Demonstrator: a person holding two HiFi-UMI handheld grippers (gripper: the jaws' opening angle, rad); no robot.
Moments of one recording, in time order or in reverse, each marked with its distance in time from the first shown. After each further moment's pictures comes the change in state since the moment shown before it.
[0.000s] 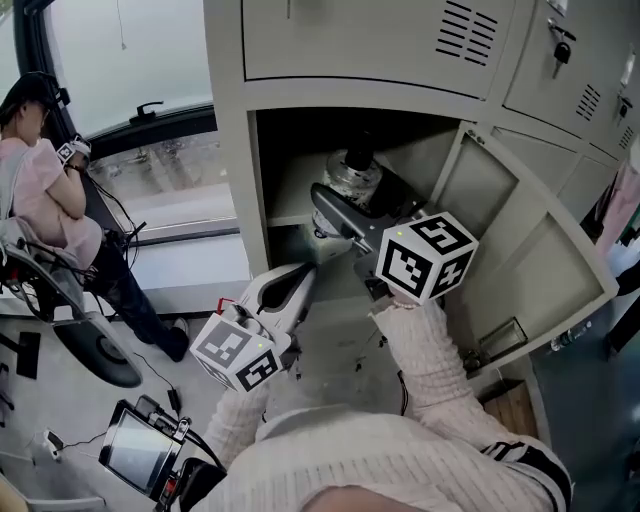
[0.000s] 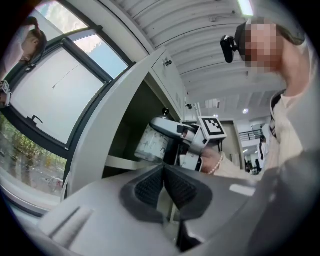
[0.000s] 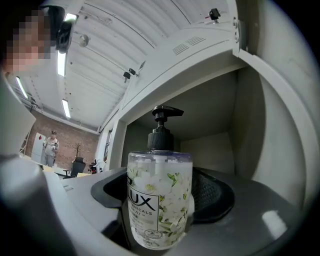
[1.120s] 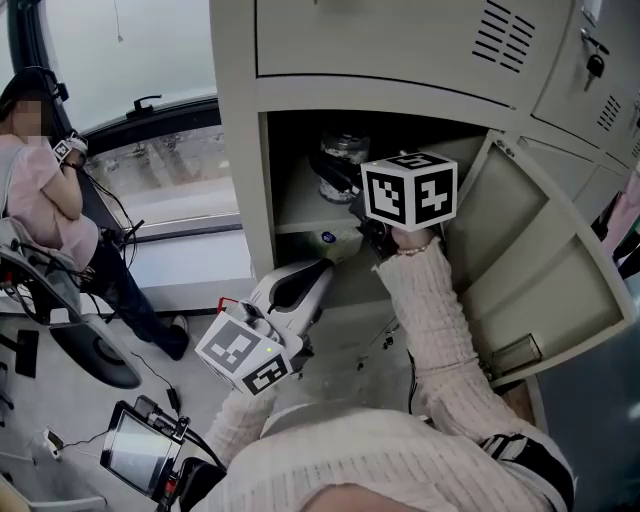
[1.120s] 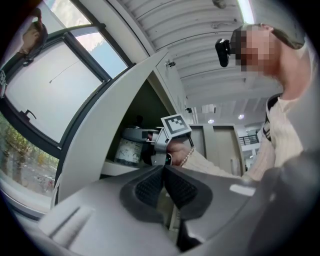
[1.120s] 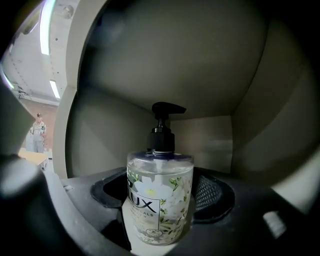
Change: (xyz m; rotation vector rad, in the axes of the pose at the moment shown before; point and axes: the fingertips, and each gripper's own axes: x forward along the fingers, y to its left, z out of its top) left arm 0.014 0.007 0.011 -0.027 -0.040 -0.062; right arm 0.081 -0.057 -0.027 -0.053 0.282 -0.078
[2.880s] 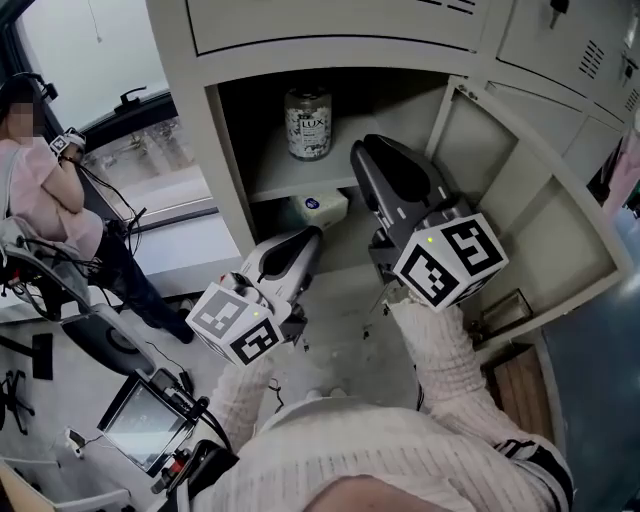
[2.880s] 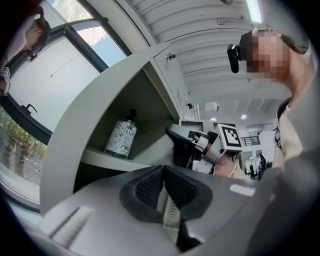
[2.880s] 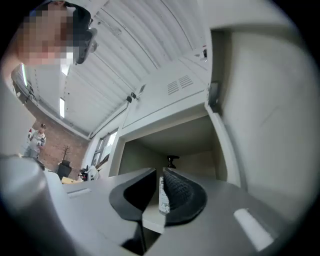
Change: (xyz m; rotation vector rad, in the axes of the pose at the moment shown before) left arm 0.006 -0.013 -0.006 -0.035 0.051 0.019; right arm -0.145 0.035 0.016 0.021 -0.446 -0.045
